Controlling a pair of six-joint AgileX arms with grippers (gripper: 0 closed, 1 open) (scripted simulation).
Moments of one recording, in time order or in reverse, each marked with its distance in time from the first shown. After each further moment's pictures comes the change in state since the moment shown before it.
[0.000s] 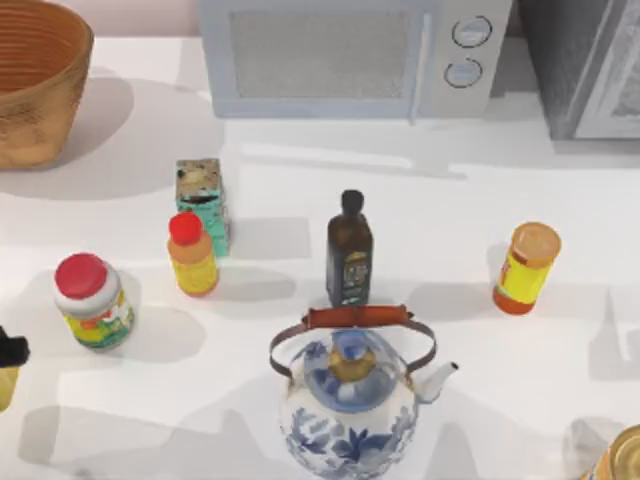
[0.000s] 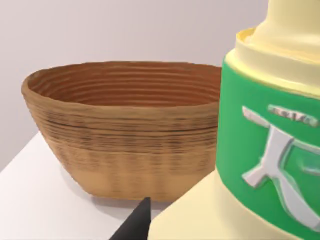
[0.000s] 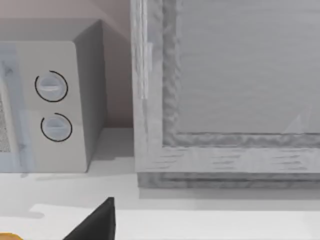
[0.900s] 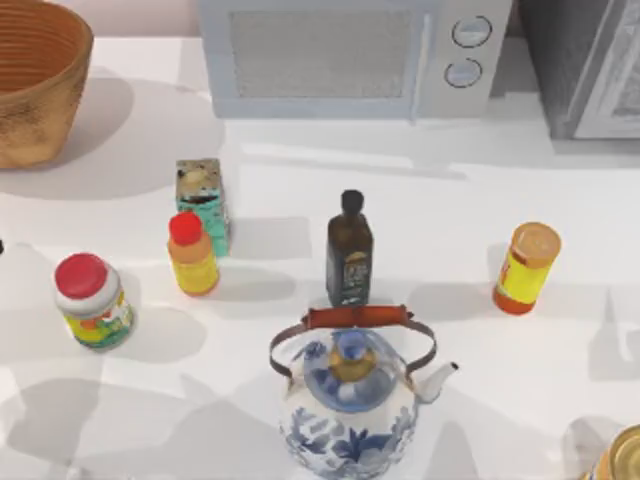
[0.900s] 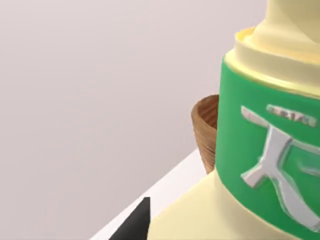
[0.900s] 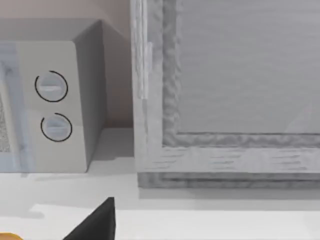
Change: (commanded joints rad) left arm -0.233 0.627 0.109 0.555 -0.703 0.025; right arm 0.000 0.000 0.000 0.000 0.000 0.000
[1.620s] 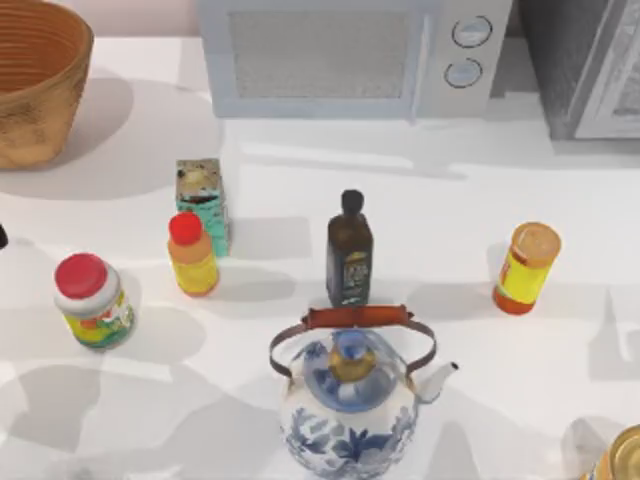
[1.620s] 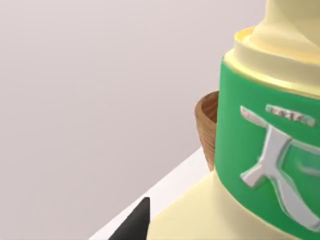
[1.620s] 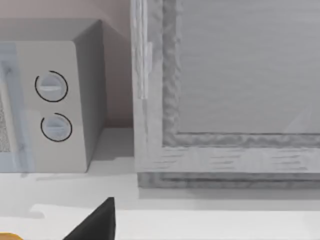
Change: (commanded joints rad) left arm 0.034 0.157 -0.013 0.161 0.013 0.001; right arm 0.000 0.000 0.000 0.000 0.000 0.000
